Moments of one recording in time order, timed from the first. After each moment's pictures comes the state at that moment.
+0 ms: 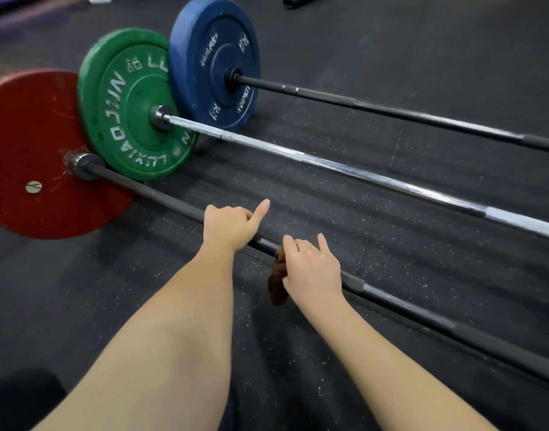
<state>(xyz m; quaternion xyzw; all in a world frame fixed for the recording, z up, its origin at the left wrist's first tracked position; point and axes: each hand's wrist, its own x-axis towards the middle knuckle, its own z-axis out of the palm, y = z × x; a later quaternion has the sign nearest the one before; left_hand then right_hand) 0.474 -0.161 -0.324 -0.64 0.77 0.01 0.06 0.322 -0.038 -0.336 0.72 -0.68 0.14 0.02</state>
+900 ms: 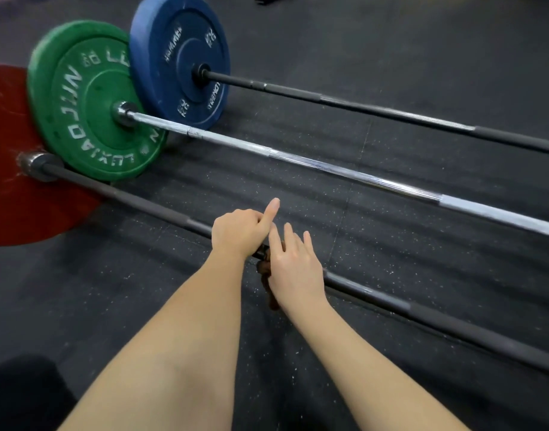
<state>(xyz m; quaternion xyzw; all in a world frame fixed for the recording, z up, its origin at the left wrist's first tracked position) 0.395 -0.123 -0.321 -0.62 0.78 0.10 -0.03 0.297 -0.018 -0.340 0.71 -0.69 0.16 0.01</state>
